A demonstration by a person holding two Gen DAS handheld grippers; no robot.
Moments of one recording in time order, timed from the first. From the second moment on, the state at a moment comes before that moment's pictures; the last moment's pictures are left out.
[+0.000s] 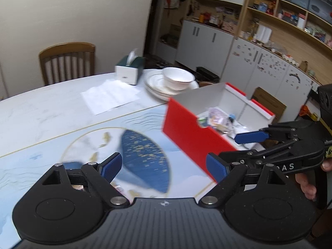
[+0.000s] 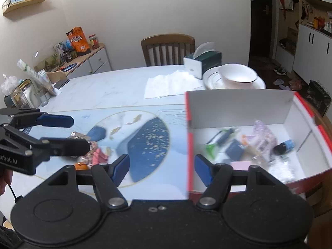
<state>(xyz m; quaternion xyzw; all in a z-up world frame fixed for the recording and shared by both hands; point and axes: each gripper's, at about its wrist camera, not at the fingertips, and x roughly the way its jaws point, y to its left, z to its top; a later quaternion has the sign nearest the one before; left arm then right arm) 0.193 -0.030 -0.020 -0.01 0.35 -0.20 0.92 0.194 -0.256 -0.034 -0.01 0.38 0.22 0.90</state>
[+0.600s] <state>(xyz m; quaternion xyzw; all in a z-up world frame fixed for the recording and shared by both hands) 0.202 0.081 -0.057 -0.01 0.37 -0.12 0.92 0.195 -0.156 -0.065 -0.03 0.41 0.23 0.88</state>
